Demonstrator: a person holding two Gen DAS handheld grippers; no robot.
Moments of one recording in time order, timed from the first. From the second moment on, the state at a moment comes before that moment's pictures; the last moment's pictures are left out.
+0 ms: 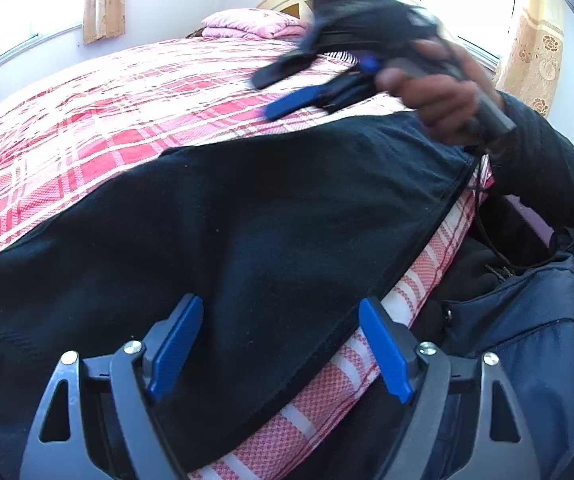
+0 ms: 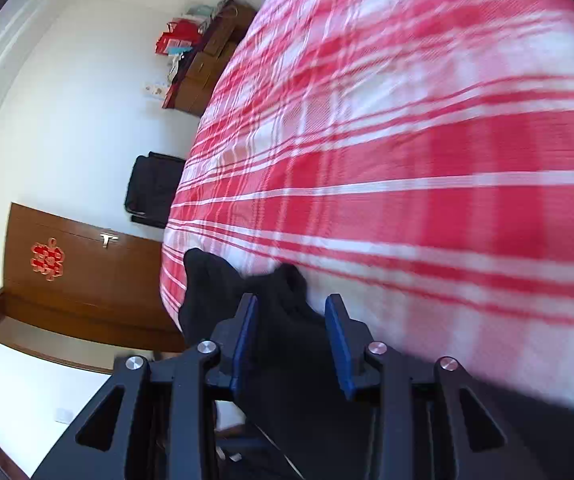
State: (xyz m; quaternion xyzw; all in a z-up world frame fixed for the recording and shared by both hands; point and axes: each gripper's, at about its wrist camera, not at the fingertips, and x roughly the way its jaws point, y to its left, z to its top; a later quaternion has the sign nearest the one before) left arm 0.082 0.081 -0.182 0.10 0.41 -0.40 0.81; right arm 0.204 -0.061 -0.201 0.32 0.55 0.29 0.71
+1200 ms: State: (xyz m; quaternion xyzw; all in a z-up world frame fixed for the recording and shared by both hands) left arm 0.122 0.136 -0.167 -0.01 0.41 -0.20 0.89; right arm -0.083 -0.388 -0.120 0.24 0.30 -0.21 0.90
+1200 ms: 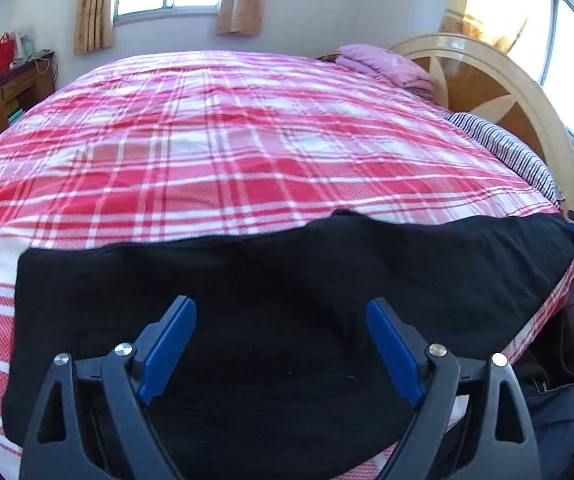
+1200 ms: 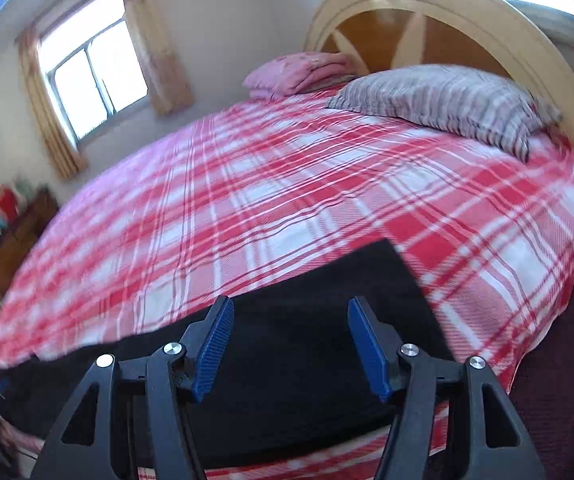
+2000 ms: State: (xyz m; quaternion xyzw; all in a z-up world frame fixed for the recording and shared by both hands) left arm 0.119 0.137 -0.173 0.07 0.41 -0.14 0.90; right arm -0.116 -0.411 -0.145 0.26 0.31 -0.26 0.88
